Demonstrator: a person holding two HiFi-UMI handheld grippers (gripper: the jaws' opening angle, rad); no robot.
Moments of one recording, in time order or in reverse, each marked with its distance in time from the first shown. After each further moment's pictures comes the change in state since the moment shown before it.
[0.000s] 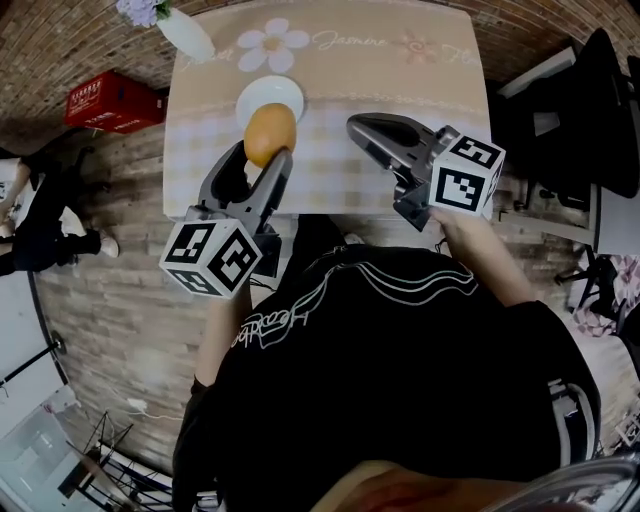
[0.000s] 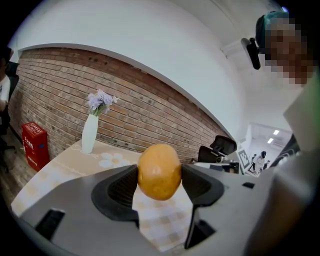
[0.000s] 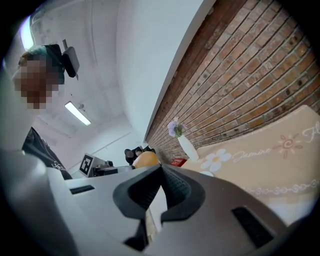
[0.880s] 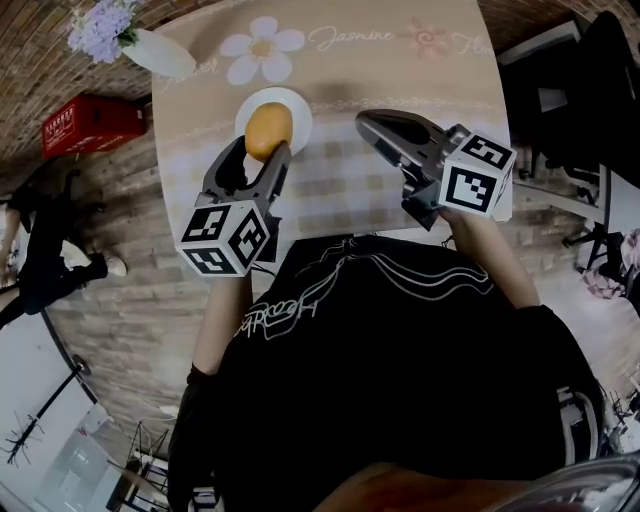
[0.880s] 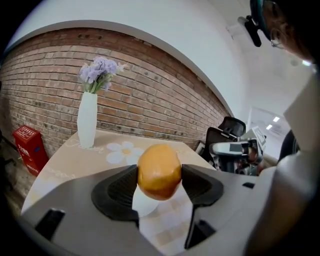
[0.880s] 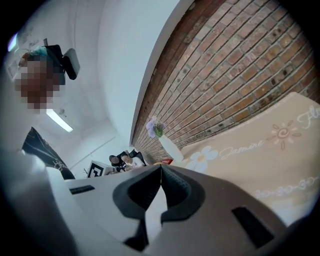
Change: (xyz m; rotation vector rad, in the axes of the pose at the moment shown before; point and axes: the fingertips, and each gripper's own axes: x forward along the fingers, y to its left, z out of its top) left arm 0.090 0.105 -0.022 0.069 0.211 -0.005; right arm 0.048 -0.074 0.005 0.115 -0.014 -0.149
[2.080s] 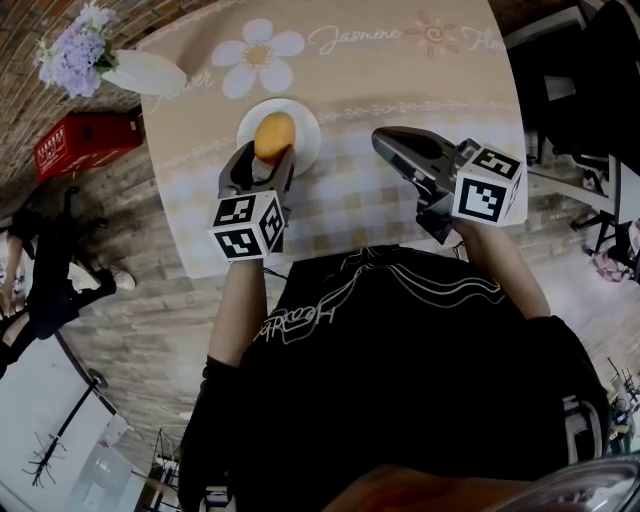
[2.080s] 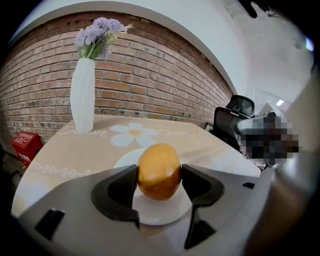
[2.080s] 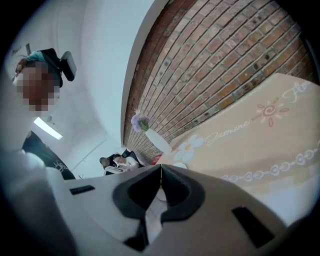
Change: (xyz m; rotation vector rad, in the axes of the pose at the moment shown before) left arm 0.071 0.063 -0.059 0.089 0.143 0.051; right arm 0.010 -0.046 -0.033 0.126 0.035 -0.082
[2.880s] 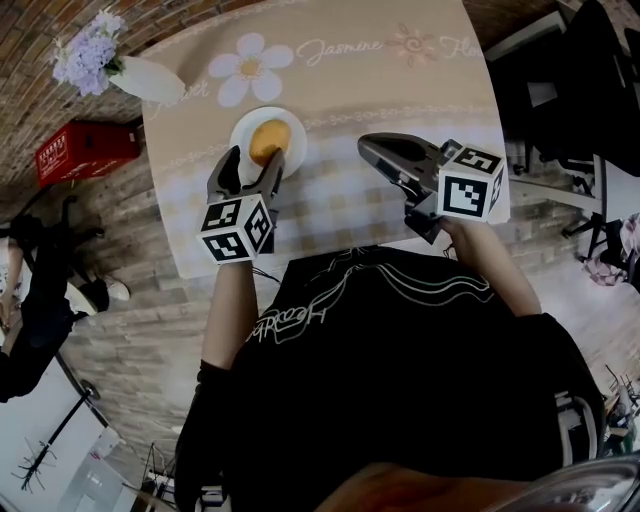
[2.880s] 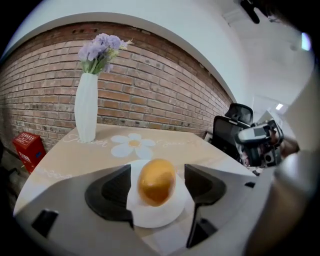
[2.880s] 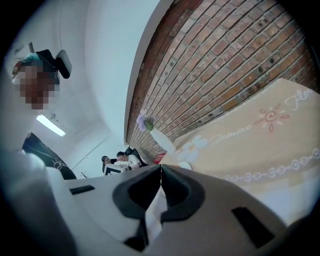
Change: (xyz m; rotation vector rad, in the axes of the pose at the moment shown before) left arm -0.021 -0.012 0.018 -0.015 -0.090 0.002; right arm -0.016 0.018 -0.001 -0.028 0.018 0.024
